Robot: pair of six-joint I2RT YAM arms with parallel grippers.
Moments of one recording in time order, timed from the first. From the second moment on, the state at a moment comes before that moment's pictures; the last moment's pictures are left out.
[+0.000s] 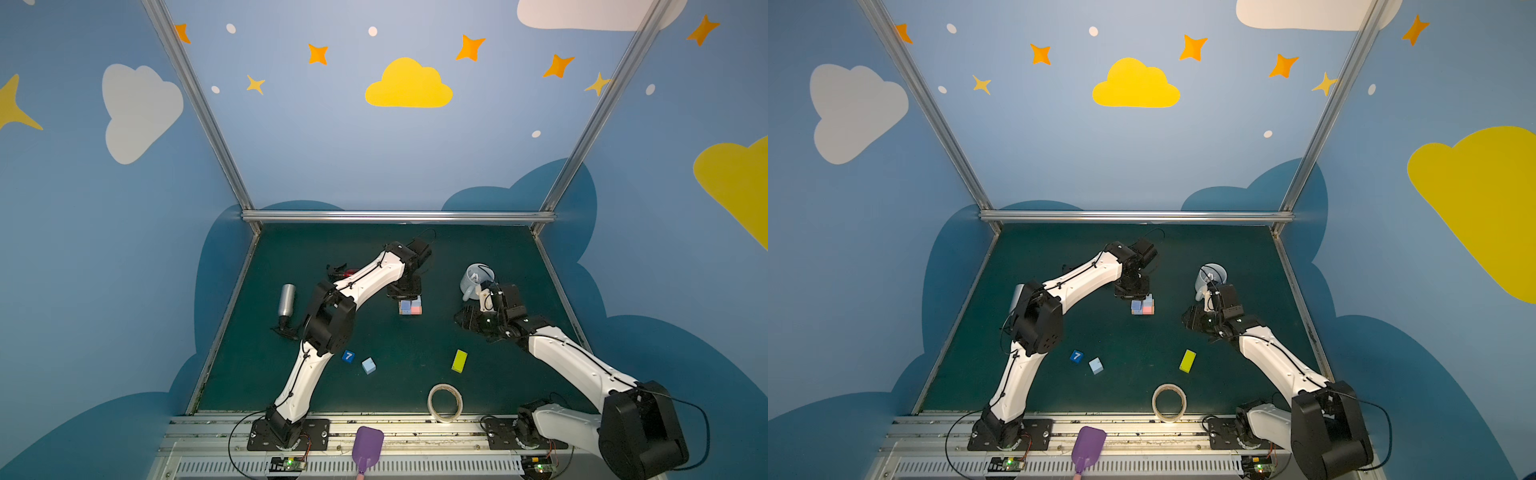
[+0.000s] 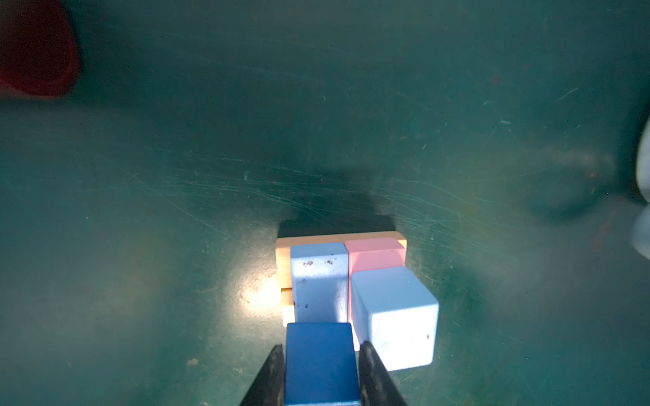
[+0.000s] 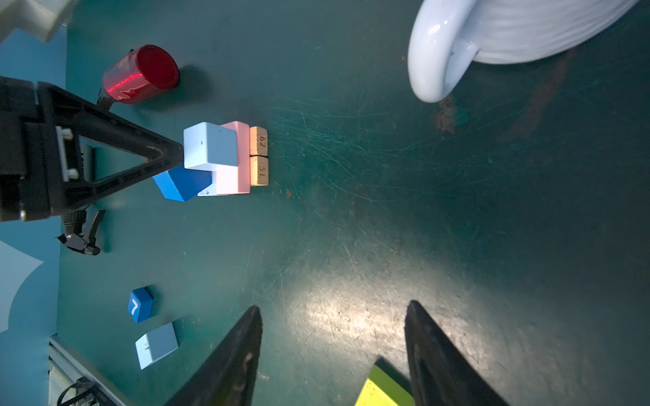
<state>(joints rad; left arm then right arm) -0.68 2.26 2.03 -1.14 0.01 -0.70 0.35 1.19 0.65 -0.37 -0.26 0.52</state>
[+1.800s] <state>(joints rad) -0.65 1.97 1.93 -1.14 -0.06 -0.61 0.35 1.22 0.77 -0.38 -0.33 0.51</state>
